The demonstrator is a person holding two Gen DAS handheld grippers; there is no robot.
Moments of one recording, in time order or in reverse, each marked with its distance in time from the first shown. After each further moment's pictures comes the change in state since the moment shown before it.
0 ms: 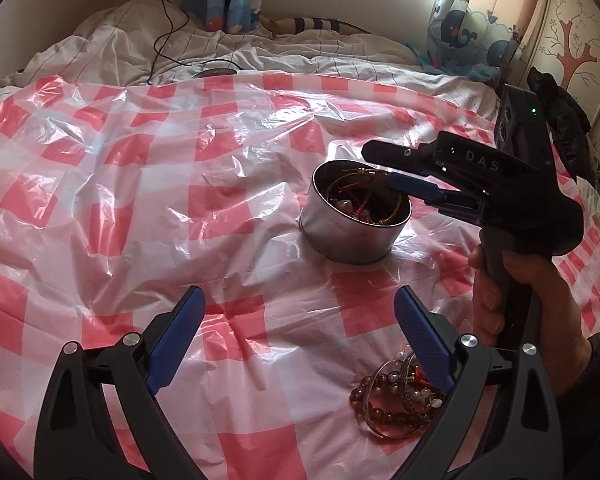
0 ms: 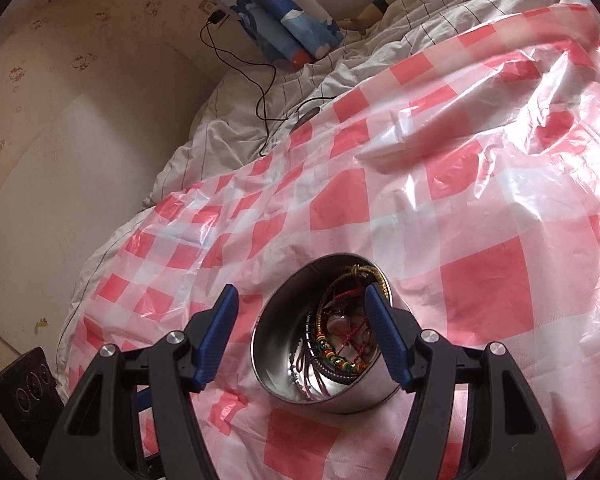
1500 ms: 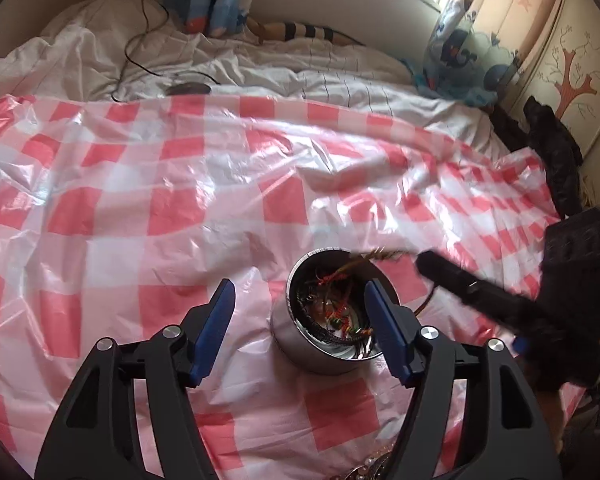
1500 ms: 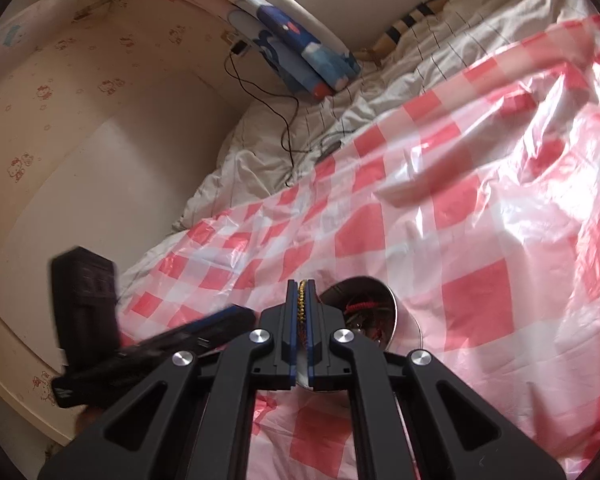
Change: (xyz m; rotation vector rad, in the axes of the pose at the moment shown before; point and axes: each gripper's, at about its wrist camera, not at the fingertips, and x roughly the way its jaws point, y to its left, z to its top) left arm 0.039 0.003 0.089 -0.062 -0.014 -0.097; right arm -0.030 0.000 0.001 0.000 -0.069 0.065
